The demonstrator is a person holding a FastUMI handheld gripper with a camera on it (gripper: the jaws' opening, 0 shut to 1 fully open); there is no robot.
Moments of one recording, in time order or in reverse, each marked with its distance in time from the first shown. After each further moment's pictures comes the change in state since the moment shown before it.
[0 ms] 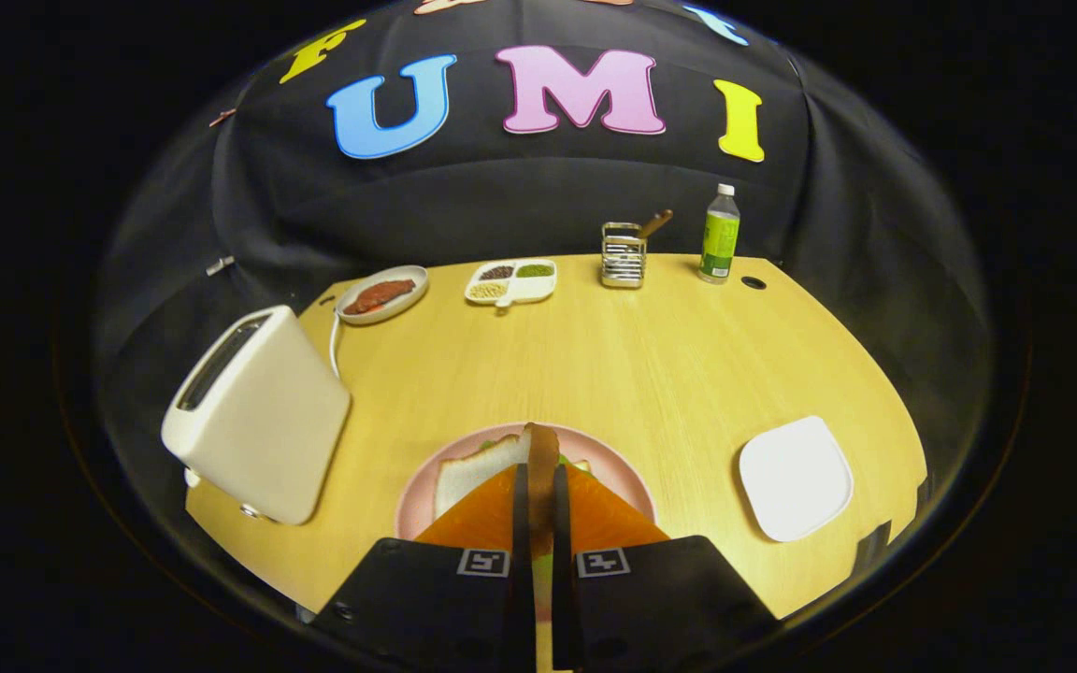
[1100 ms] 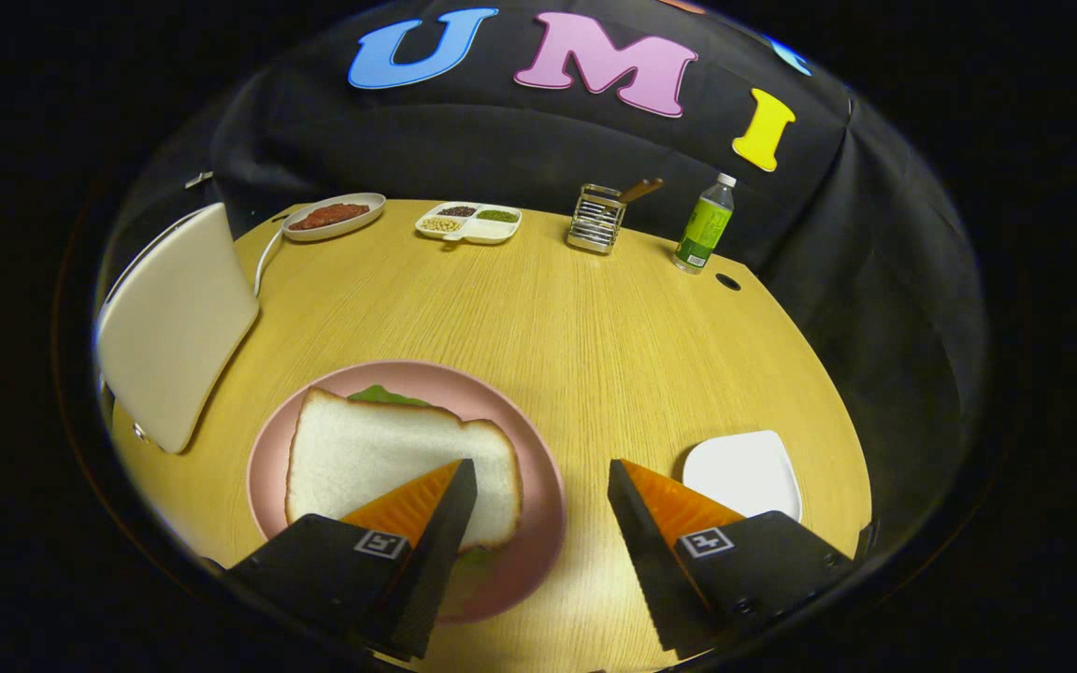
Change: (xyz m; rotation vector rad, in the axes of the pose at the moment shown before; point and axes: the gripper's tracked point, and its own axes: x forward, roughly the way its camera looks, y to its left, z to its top) arm 0.035 -0.059 -0.021 -0.161 0.070 -0.113
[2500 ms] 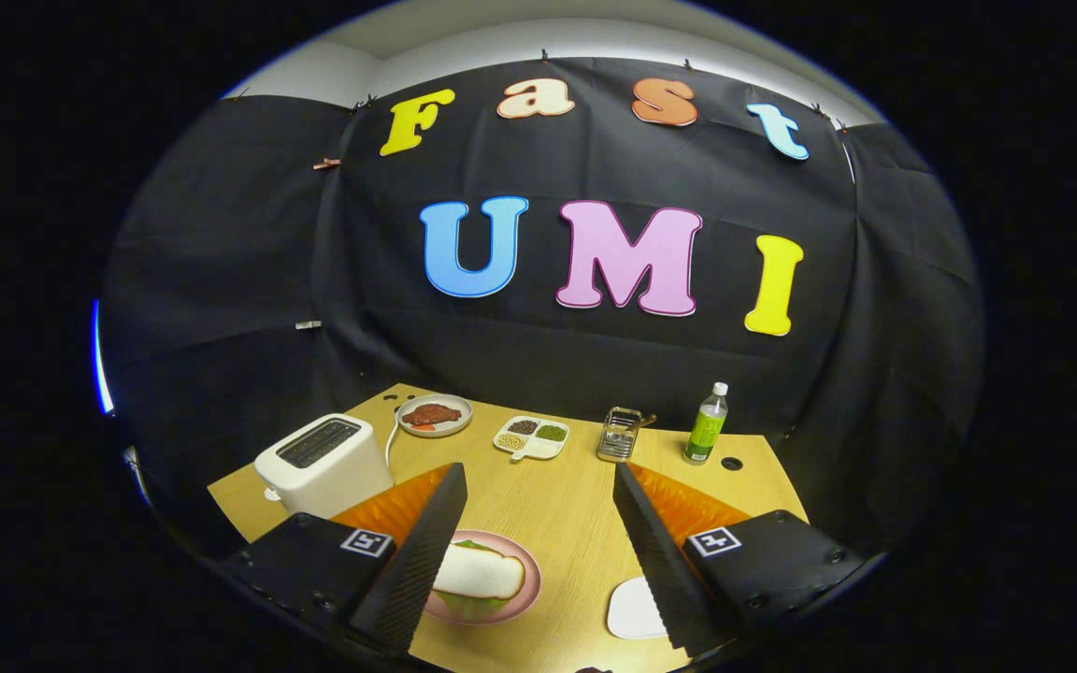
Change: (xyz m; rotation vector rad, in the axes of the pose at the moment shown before) arm -0.218 -0.054 0.179 -0.003 -0.534 0.295
